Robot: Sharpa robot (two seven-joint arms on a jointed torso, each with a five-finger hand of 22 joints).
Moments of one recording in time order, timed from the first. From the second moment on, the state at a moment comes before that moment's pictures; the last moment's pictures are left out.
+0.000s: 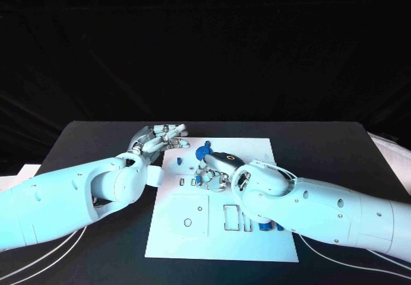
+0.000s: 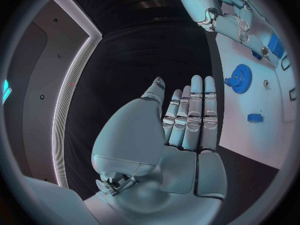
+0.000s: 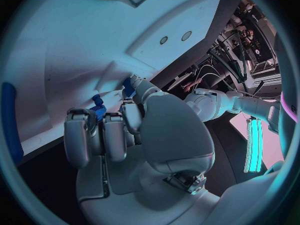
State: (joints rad) left arm 1.14 -0.90 0.00 1.58 0.05 -0.39 0.46; left_hand 1.42 0.00 0.05 0.14 0.05 0.99 0.22 0.09 0.07 1.08 0.15 0.08 0.09 1.16 0.10 0.28 0.31 0.16 0.95 0.20 0.42 0.22; right arm 1.13 -0.52 -0.05 1.52 -1.53 -0.30 -0.31; right_hand 1.36 -0.03 0.29 0.03 0.17 1.10 0.12 0.10 0.09 1.38 0.03 1.20 1.32 1.47 -0.03 1.49 1.31 0.05 1.43 0.08 1.49 1.31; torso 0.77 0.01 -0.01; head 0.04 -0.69
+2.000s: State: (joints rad) left arm 1.14 -0.92 0.00 1.58 -0.11 -0.40 0.29; left_hand 1.38 -0.01 0.06 0.16 0.05 1.10 0.13 0.10 0.08 1.36 0.05 0.16 0.16 1.47 -0.02 0.94 0.93 0.18 1.22 0.09 0.77 0.46; right arm 1.19 -0.73 -0.03 1.68 -1.36 -0.52 -0.12; right_hand 1.35 -0.08 0.04 0.15 0.21 0.89 0.17 0.07 0.07 1.21 0.08 0.96 1.04 1.46 0.00 1.42 1.31 0.06 1.33 0.11 1.40 1.22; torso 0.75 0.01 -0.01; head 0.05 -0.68
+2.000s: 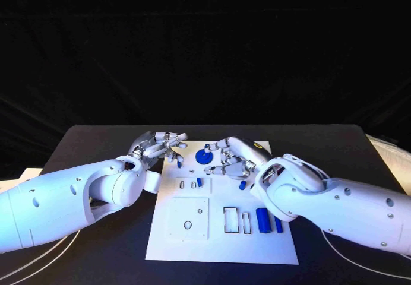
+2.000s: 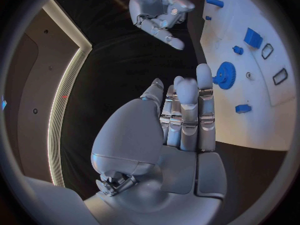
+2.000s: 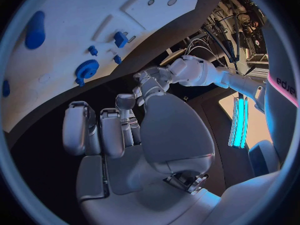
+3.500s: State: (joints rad) left arm 1.29 -0.66 -0.02 1.38 -1.01 0.19 -0.64; left_hand 1.13 0.10 -0.35 0.29 0.05 0.99 0.04 0.57 0.50 1.30 -0.03 1.08 1.05 1.47 -0.09 1.57 1.31 0.05 1.46 0.02 1.47 1.31; right arm 1.32 -0.94 -0.02 1.66 -0.85 -0.43 0.00; right_hand 1.39 -0.05 0.05 0.13 0.26 0.91 0.16 0.07 0.07 1.20 0.07 0.95 1.00 1.46 0.00 1.38 1.27 0.08 1.32 0.10 1.38 1.20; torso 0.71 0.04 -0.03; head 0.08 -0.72
